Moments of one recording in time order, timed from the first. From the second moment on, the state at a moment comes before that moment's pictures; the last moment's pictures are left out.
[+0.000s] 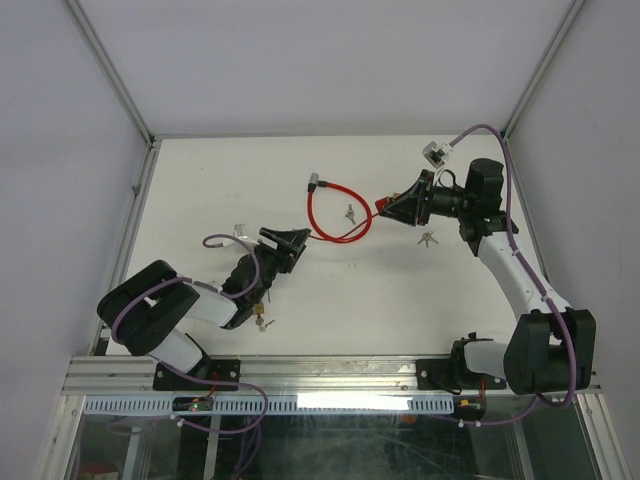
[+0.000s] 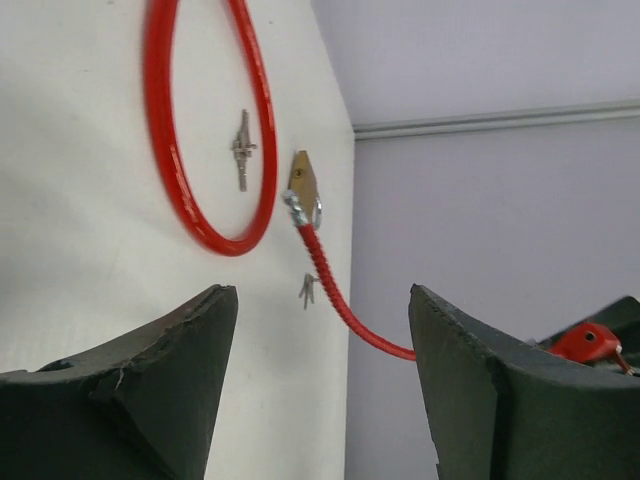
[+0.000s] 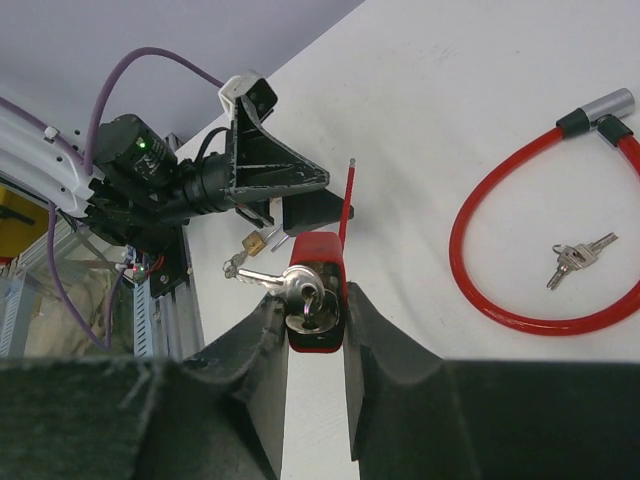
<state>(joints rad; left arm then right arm) -0.74 1.52 0.27 1.16 -0.32 -1.40 0.09 1.25 0.90 0.03 -1.16 0.19</state>
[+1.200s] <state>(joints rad) -0.74 1.73 0.38 1.30 -0.33 -1.40 0.12 1.26 0.89 0.02 -1.16 0.16</state>
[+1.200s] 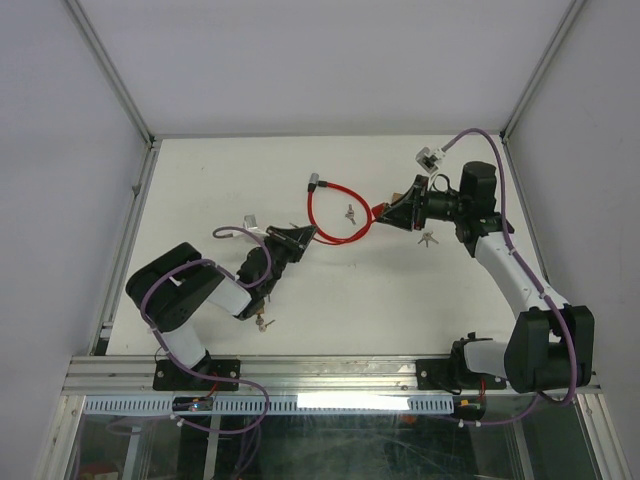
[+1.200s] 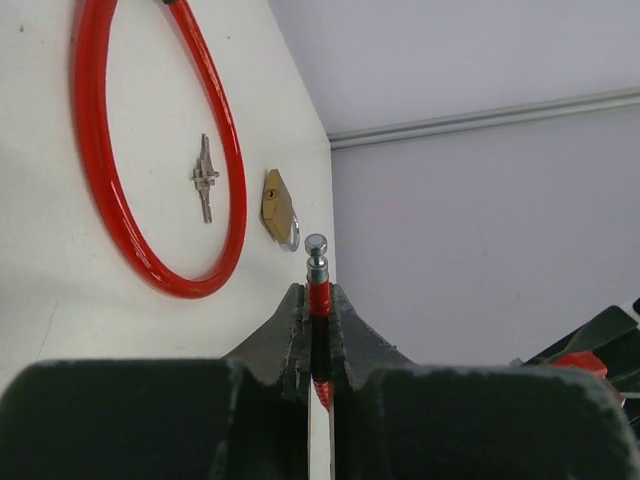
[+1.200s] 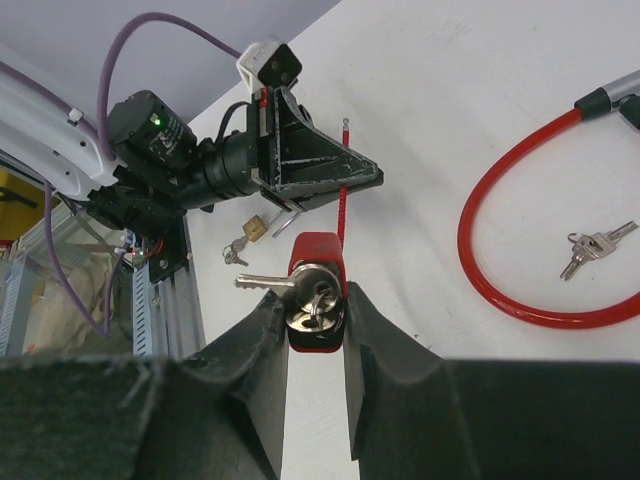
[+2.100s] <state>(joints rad) -0.77 1.34 0.65 0.60 0.19 -0.17 0.17 1.29 0.93 -0.20 -1.24 -0.11</state>
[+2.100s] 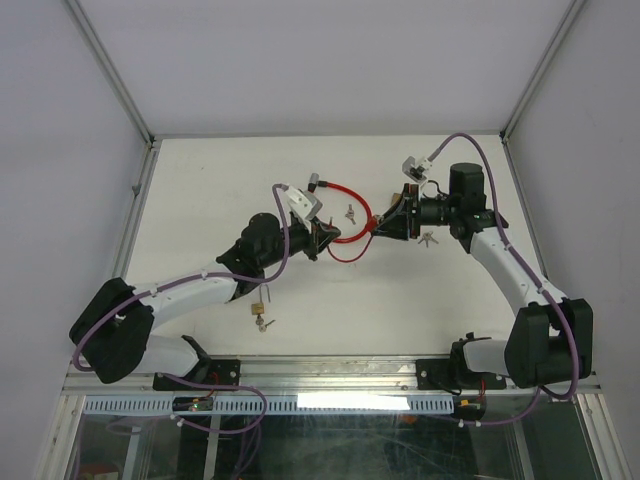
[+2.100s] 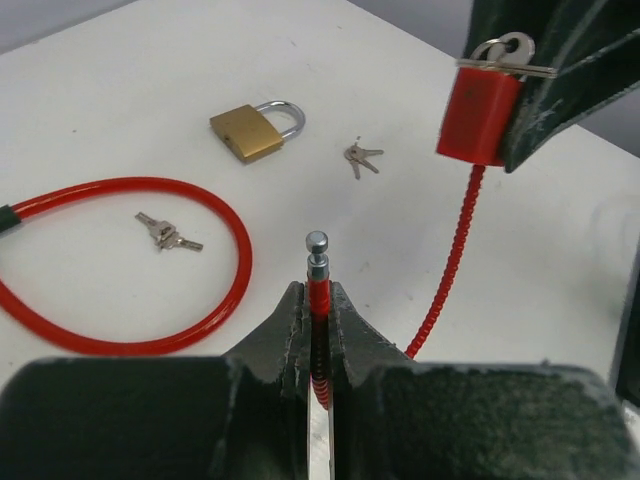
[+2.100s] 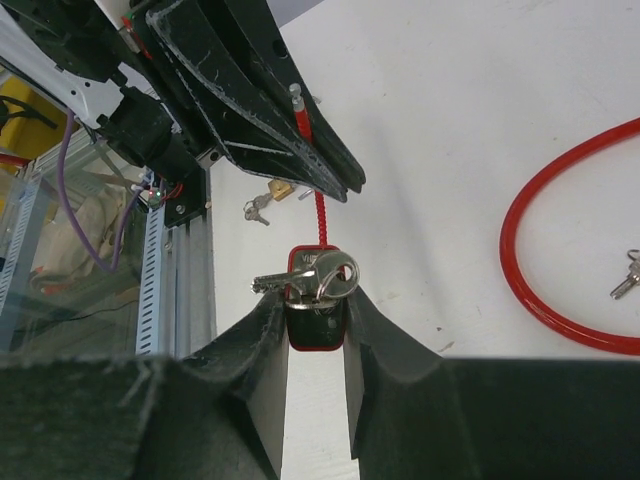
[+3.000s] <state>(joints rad) -0.77 1.42 0.85 0.33 0.47 -0.09 0.18 1.37 0.74 0.35 -1.26 0.39</state>
